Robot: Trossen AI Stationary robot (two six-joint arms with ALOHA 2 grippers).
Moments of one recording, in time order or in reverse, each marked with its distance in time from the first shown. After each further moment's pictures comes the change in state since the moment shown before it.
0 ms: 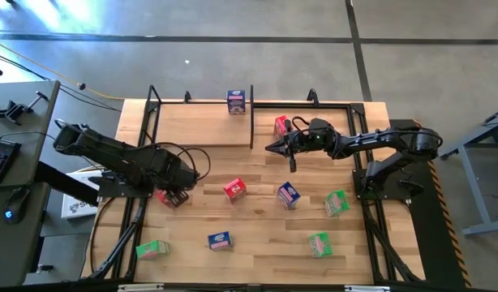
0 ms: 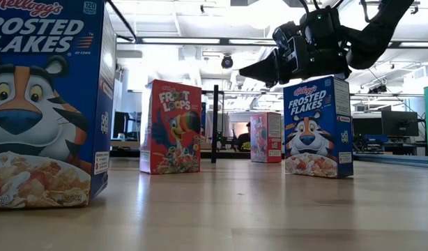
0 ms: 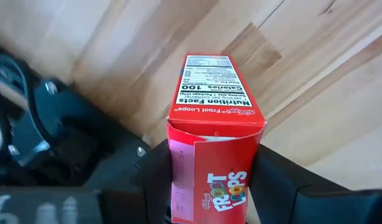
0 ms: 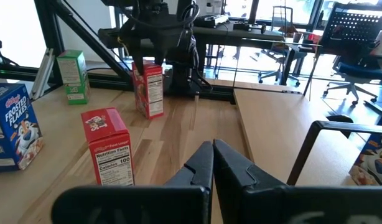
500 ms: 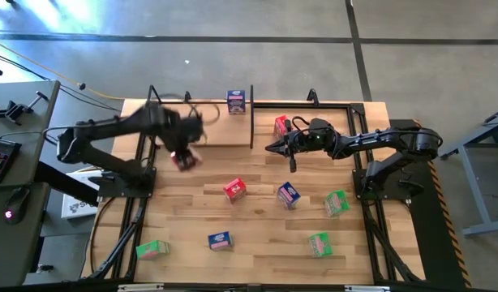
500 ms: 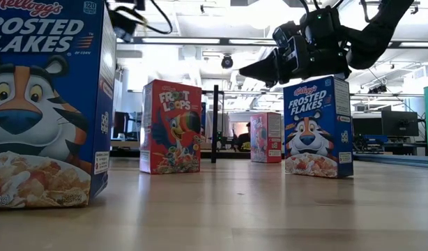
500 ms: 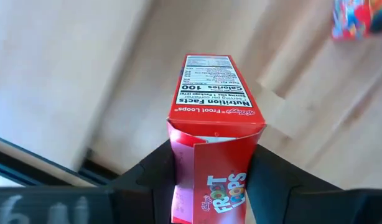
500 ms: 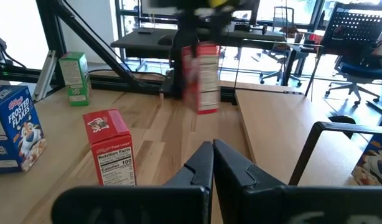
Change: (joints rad) left arm 0.511 0.044 0.295 -0.050 -0.116 0.740; right arm 0.000 0.000 0.000 0.003 -0.007 0.008
